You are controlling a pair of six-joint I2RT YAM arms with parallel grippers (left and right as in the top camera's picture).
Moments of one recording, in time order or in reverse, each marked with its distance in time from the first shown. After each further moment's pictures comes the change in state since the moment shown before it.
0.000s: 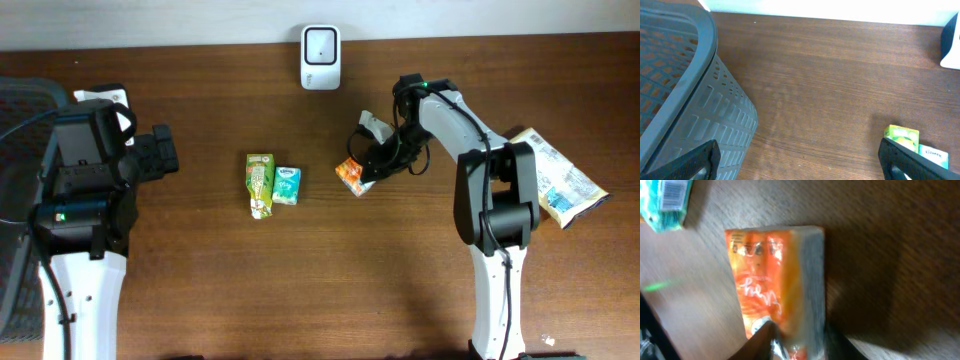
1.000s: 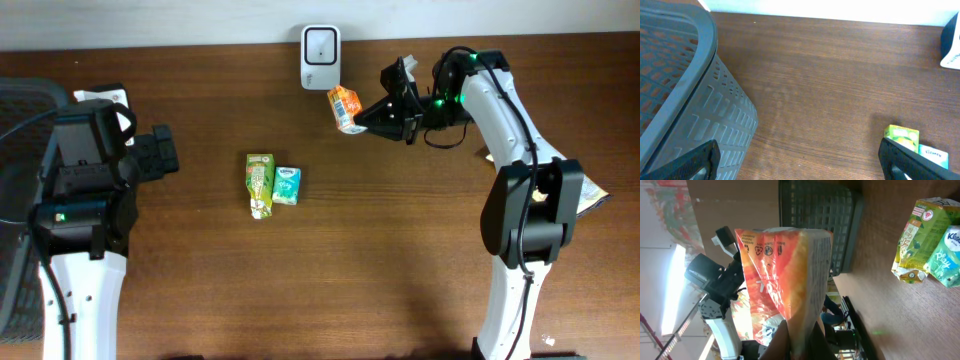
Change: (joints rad) left arm 0.000 0.000 0.000 0.000 0.000 0.000; right arm -0.106 -0.143 0.108 -0.350 -0.939 0.184
